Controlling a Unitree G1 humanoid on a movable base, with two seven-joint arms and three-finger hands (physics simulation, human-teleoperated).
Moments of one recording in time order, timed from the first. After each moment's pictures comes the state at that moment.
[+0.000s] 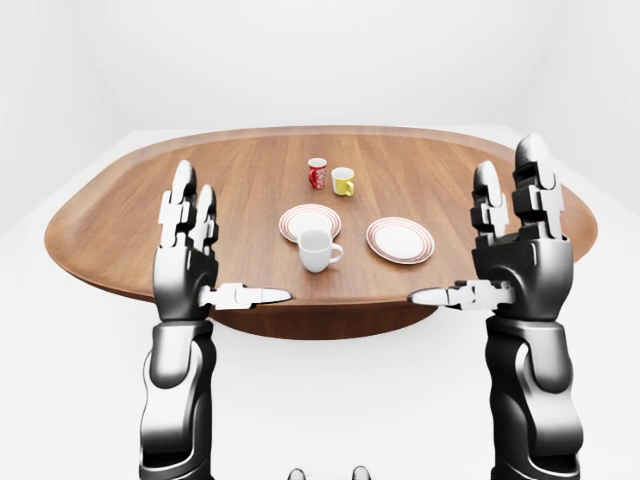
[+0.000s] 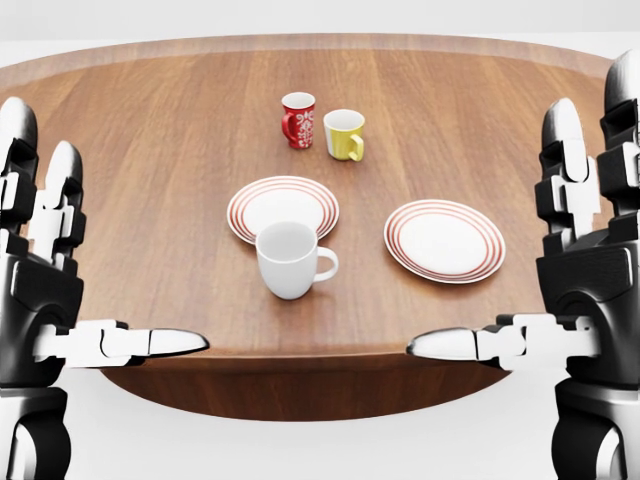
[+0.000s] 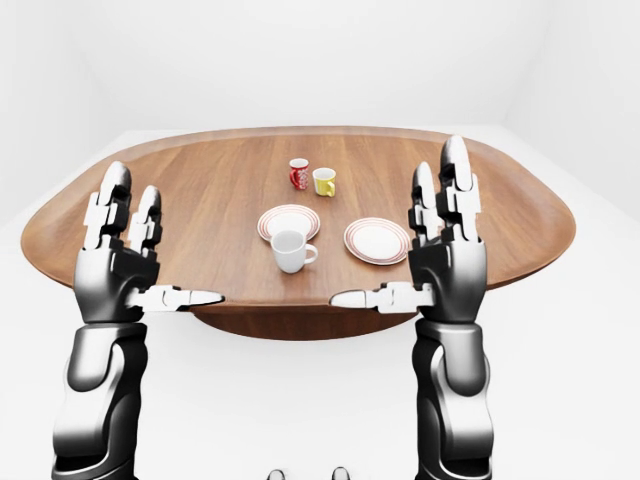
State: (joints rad) left arm -0.08 0.05 0.11 -0.50 -0.09 0.09 -0.05; right arm -0.06 -0.05 -0.13 -0.64 0.21 0.09 0.04
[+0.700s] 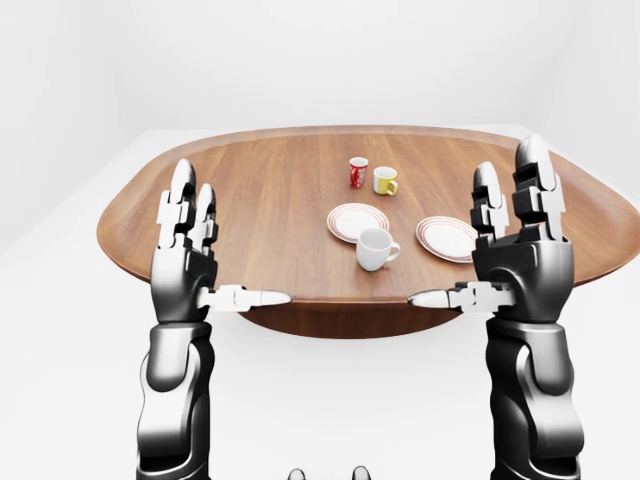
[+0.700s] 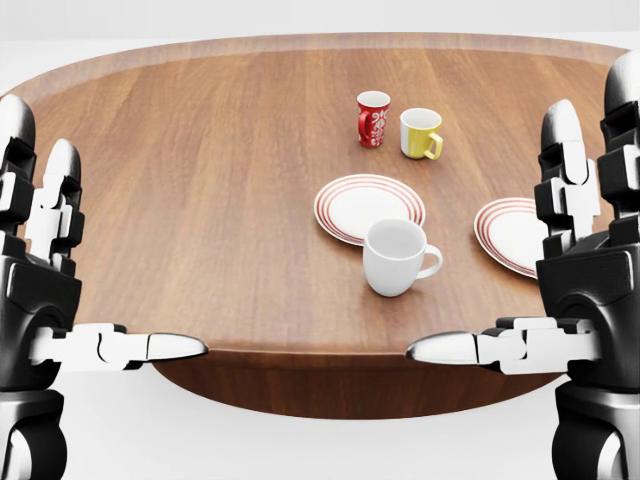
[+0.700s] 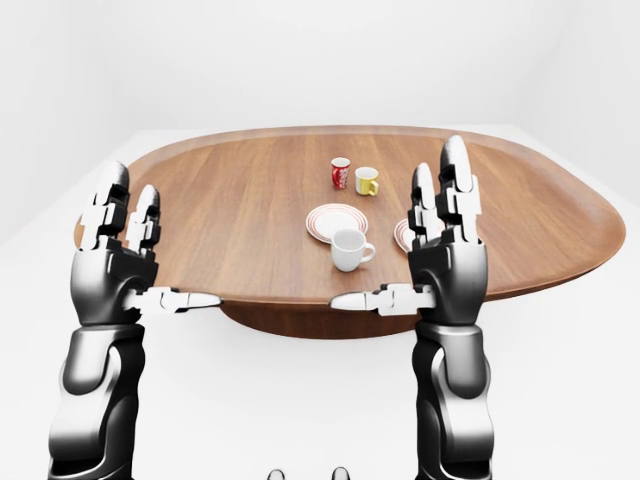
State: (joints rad) left arm -0.07 0.06 0.11 -0.53 -0.09 0.09 -0.06; right arm -0.05 -0.05 -0.13 -0.65 0.21 0.09 0.05
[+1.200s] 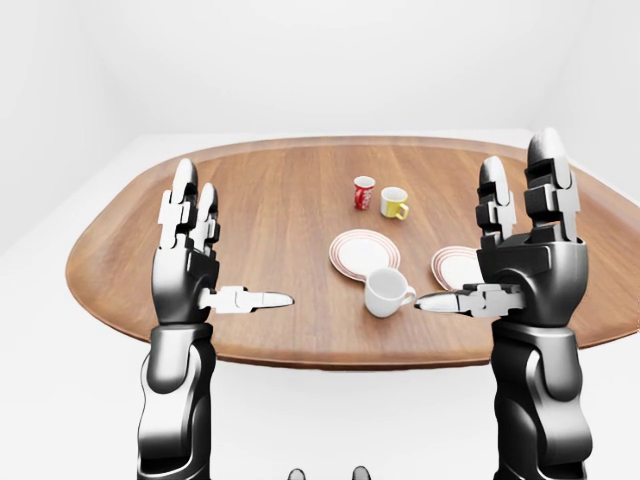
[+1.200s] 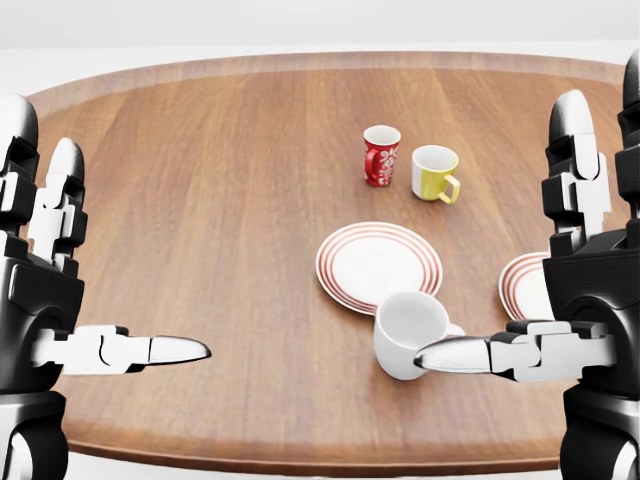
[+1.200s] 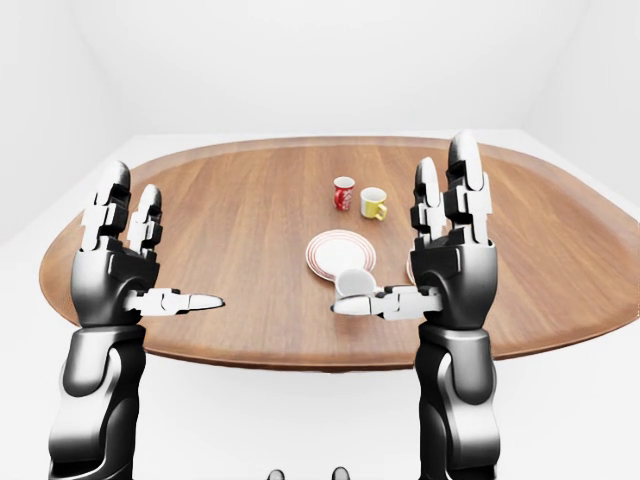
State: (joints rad) left arm -0.07 0.05 0.10 -0.54 -0.09 0.09 -0.07; right arm -0.05 -0.05 -0.14 -0.69 0.26 0.09 0.06
